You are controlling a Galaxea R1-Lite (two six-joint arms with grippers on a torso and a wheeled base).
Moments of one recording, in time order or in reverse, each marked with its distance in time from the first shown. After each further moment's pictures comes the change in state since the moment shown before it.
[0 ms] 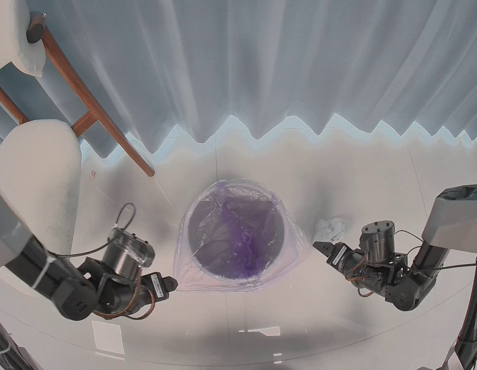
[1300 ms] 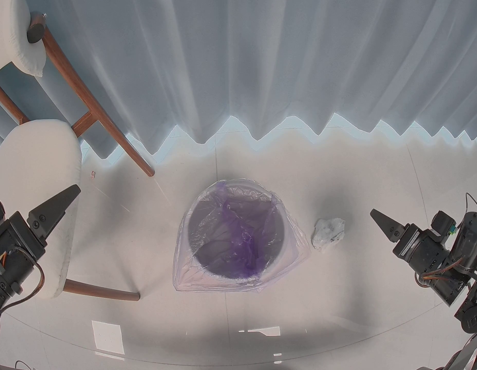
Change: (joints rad) left arm 0.206 -0.856 0.247 -0.367 -0.310 0.127; right arm -0.007 -0.591 0.392 -0.229 -0.041 -0.278
